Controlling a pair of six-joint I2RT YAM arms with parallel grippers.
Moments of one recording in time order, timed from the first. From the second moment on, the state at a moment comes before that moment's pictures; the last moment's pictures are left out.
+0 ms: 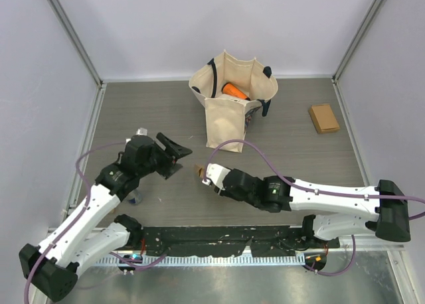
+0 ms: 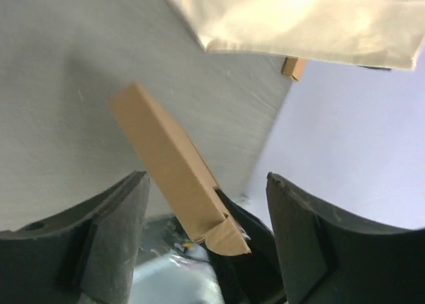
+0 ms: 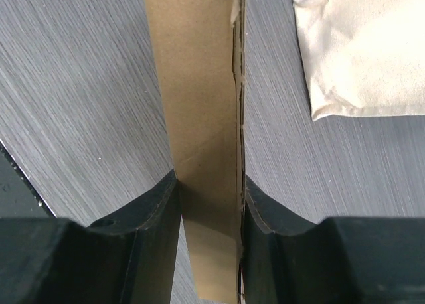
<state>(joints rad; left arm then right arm) -0.54 0.86 0.74 -0.53 0.13 -1.45 1.28 1.19 0.84 -0.42 0.42 -0.15</state>
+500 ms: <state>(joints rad) -0.57 0.86 0.71 -0.31 0.27 -0.46 0.98 1.35 1.07 -0.63 0.01 -0.17</state>
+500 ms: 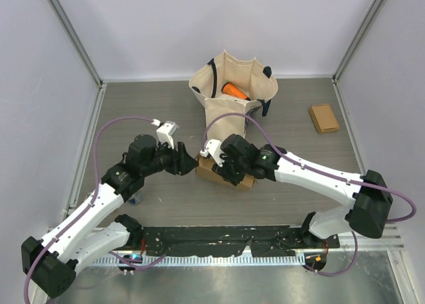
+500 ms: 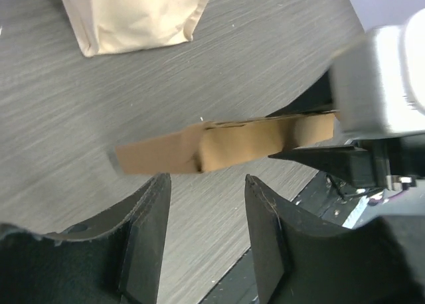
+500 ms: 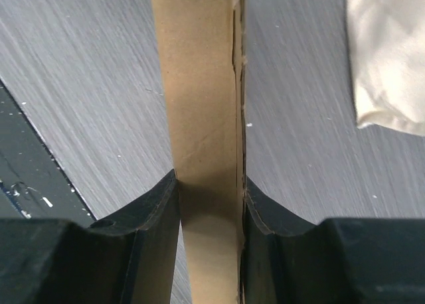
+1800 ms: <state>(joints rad) -0.56 1.13 0.85 -0.32 0.38 -0.11 0.94 1.44 1.12 -0.70 -0.15 -0.18</state>
